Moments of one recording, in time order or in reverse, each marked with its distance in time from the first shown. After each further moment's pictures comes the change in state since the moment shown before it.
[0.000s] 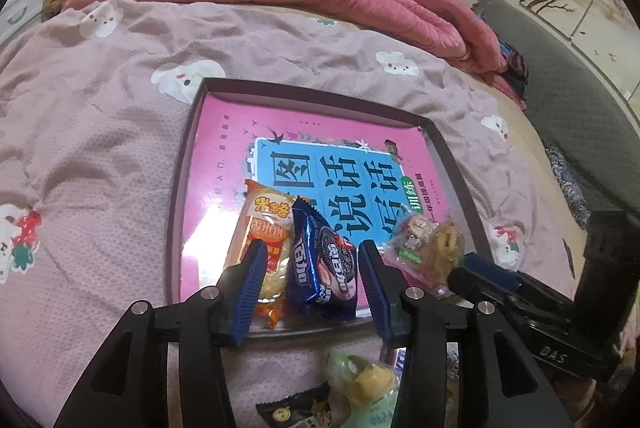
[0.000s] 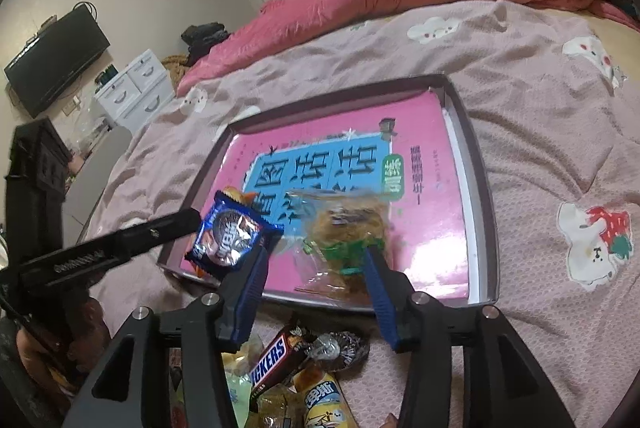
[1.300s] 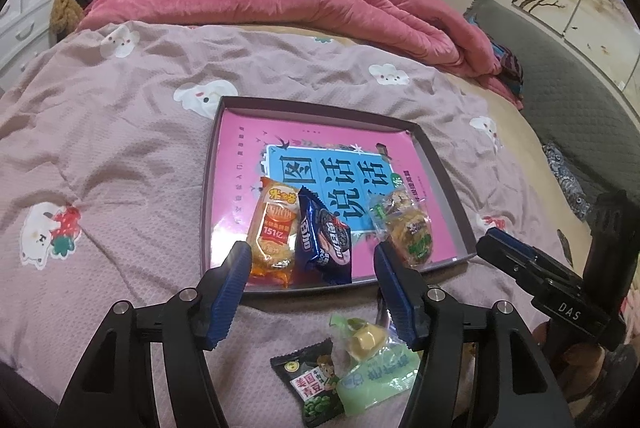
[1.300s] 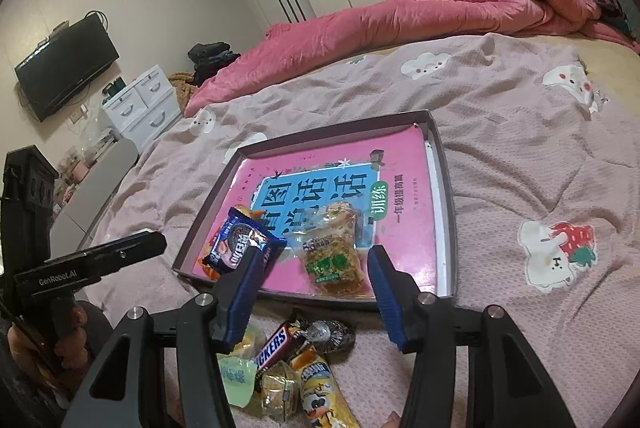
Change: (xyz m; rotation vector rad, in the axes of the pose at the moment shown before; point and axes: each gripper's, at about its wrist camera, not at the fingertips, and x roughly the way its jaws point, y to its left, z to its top) left arm -0.050 -0.004 -0.015 0.036 -0.042 0.027; right arm -0.052 0.001 -0.003 -0.033 -0.102 -0.015
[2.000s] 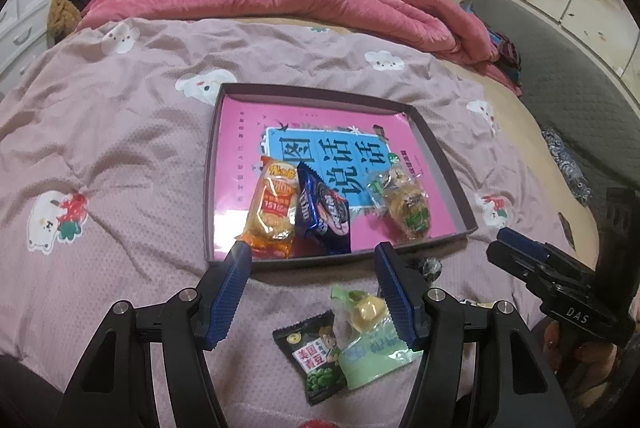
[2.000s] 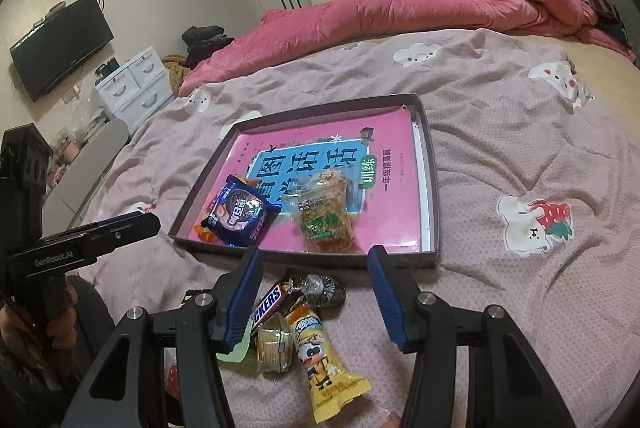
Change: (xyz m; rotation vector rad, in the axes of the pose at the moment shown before) left arm -0.009 -0.002 -0.016 0.028 0.034 0.005; right arm -0.021 0.010 -0.020 -0.035 0.047 -0.049
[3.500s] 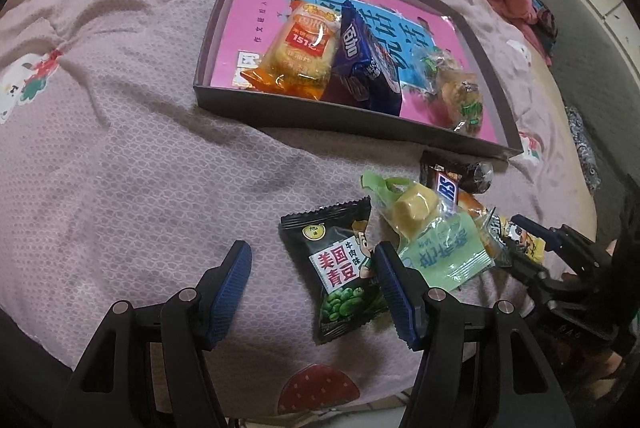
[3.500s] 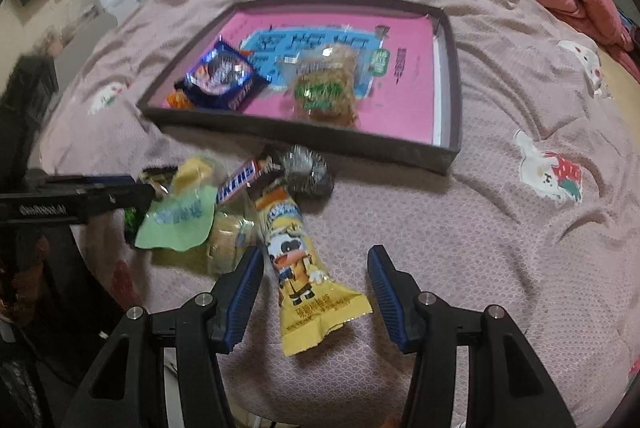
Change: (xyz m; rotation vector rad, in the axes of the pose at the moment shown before) left arm 0.058 0.016 -0.061 -0.140 0.303 0.007; right arm 0.043 0.009 -0.046 -0.214 0.342 -0.113
